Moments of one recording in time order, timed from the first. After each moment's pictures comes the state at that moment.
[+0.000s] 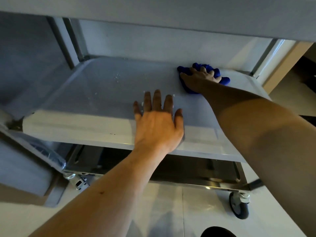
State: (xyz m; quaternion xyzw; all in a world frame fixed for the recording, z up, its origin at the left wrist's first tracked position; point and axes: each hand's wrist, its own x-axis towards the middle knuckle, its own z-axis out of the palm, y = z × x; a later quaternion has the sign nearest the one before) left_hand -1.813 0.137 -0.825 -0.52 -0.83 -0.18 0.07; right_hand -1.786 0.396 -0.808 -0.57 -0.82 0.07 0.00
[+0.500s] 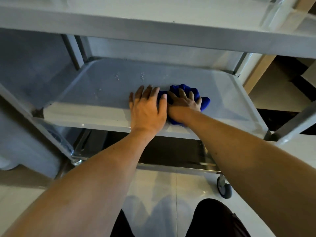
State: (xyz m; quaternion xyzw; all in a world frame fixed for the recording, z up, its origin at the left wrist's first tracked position) left_hand -1.807 0.120 -0.816 -0.48 -0.80 -0.35 0.10; right_hand -1.727 0.241 -0.816 -0.48 -0.87 0.07 -0.02
